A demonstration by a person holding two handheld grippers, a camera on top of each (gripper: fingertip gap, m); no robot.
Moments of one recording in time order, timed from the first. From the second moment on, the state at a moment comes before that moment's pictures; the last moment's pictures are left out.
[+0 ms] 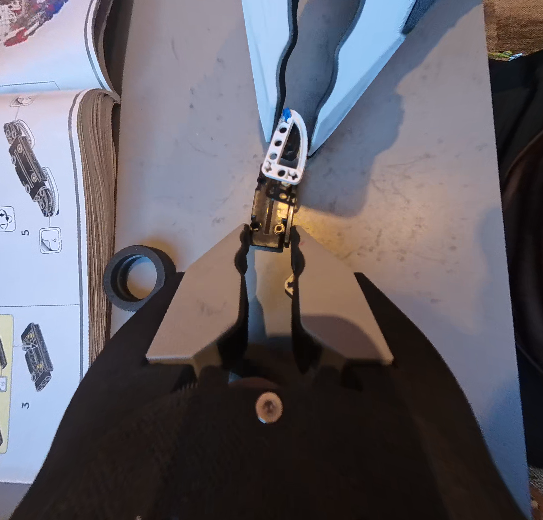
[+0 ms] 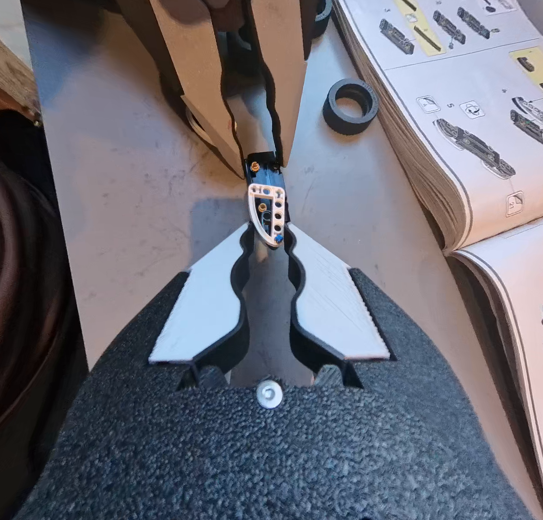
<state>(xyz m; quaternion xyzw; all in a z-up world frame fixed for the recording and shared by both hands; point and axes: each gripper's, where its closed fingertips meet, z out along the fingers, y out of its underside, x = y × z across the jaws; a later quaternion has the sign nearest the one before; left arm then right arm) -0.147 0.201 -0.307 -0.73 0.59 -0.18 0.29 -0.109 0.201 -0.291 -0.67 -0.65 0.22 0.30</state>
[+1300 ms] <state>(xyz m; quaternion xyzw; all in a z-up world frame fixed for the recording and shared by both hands) -0.138 0.183 -0.277 -0.68 0.59 -0.27 0.33 -0.117 0.186 -0.288 -0.63 -0.67 0.23 0.32</state>
